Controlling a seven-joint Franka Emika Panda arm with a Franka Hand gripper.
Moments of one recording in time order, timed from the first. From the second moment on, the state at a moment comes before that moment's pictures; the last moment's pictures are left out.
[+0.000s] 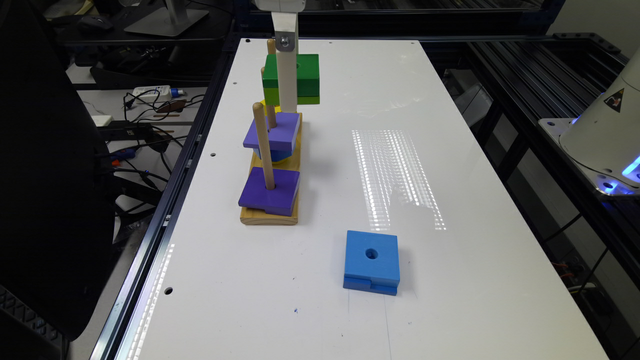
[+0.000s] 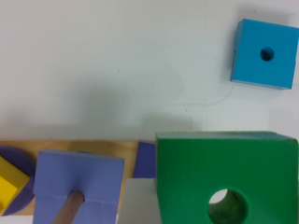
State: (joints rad) arm -0.10 0.19 0.31 -1.98 -0.03 2.20 1.00
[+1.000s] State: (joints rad) arm -0.10 0.23 0.31 -1.95 -0.03 2.25 1.00
